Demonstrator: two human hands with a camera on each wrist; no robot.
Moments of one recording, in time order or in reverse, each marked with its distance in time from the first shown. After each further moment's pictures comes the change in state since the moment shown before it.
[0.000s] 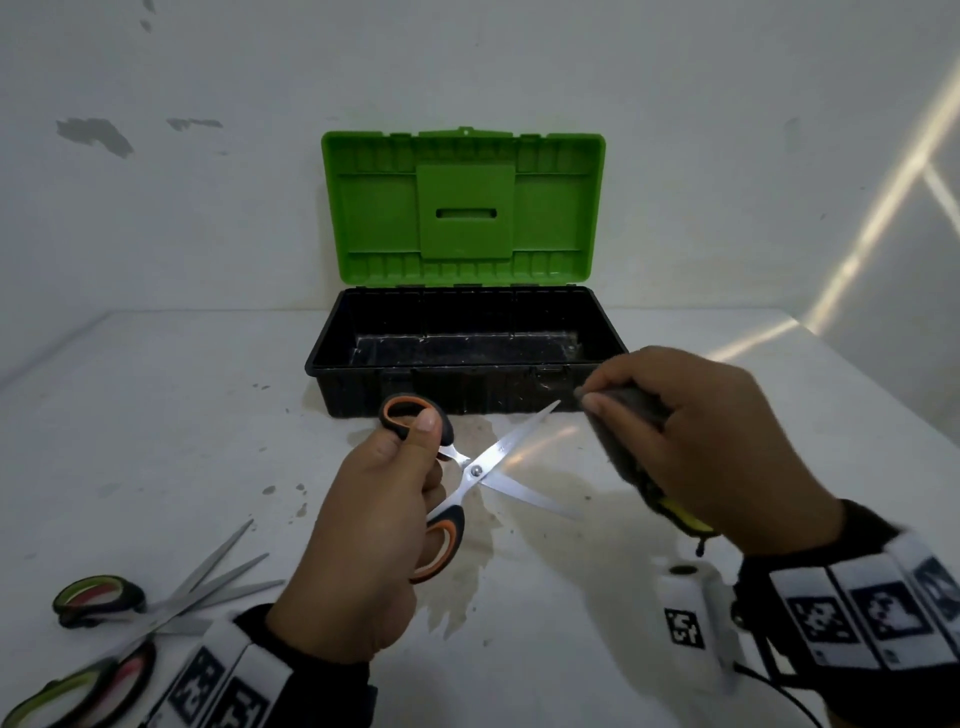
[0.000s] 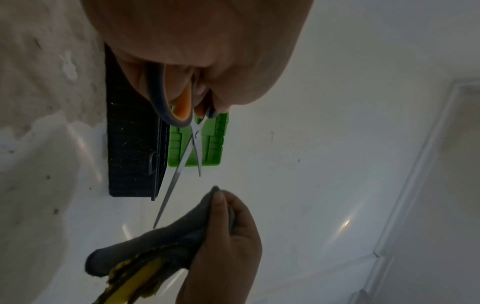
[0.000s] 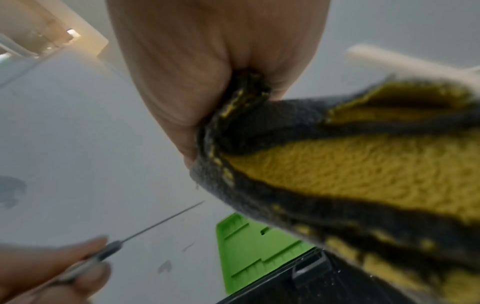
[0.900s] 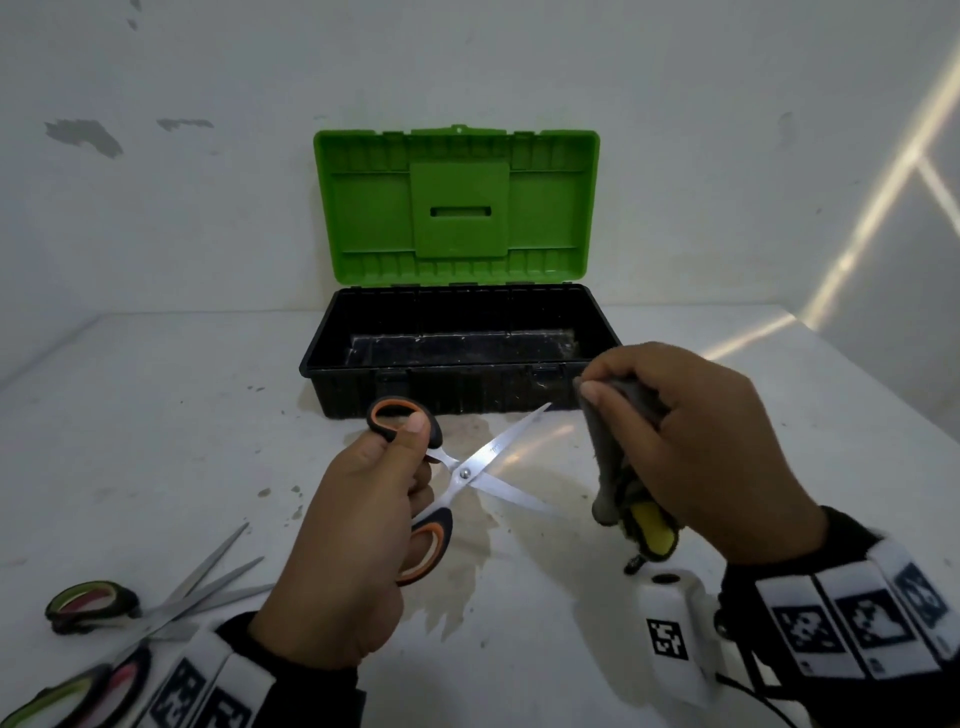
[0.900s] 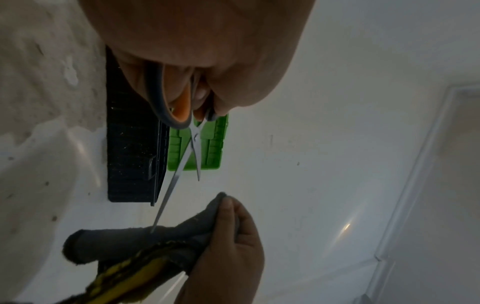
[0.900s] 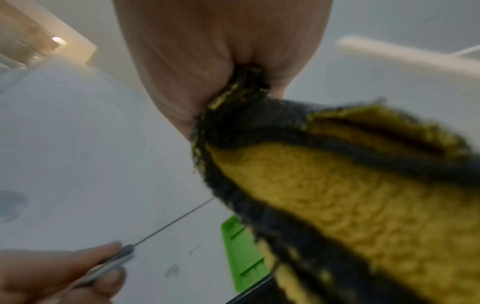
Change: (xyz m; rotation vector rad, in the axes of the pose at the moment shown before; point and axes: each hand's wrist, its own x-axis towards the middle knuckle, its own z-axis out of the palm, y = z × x) left_hand -0.002 0.004 -0.004 0.004 -0.019 -0.046; right_hand -0.005 -0.003 0.006 0.044 0.095 0.017
